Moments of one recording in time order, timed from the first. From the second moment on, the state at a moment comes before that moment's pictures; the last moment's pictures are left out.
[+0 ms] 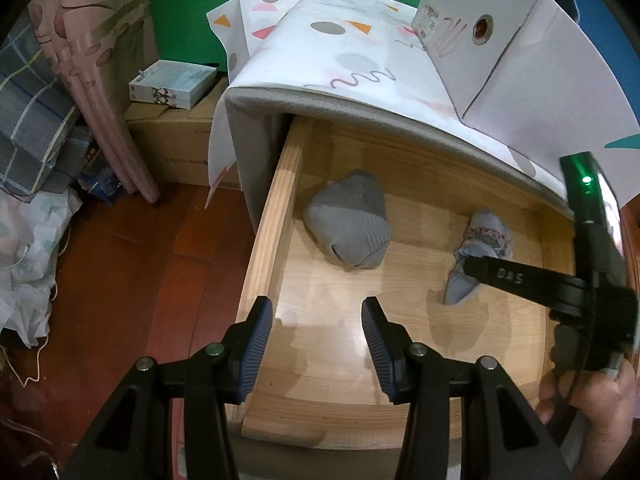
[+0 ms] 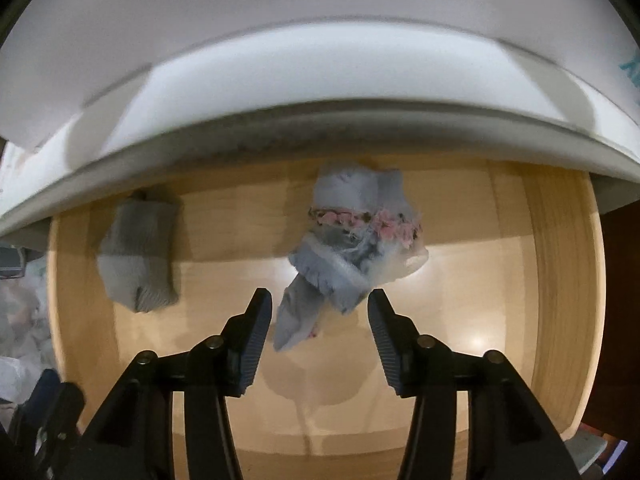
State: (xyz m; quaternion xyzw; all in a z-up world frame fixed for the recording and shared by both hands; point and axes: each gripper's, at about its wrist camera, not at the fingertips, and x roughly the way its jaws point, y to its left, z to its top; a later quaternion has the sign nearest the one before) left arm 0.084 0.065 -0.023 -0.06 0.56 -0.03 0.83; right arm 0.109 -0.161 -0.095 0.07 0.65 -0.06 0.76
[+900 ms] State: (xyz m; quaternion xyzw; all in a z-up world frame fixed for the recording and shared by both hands) left arm 0.087 0.065 -0.026 -0.06 0.56 -0.02 0.82; right arm 0.107 -0.181 -0.116 0.03 0.69 -0.06 0.72
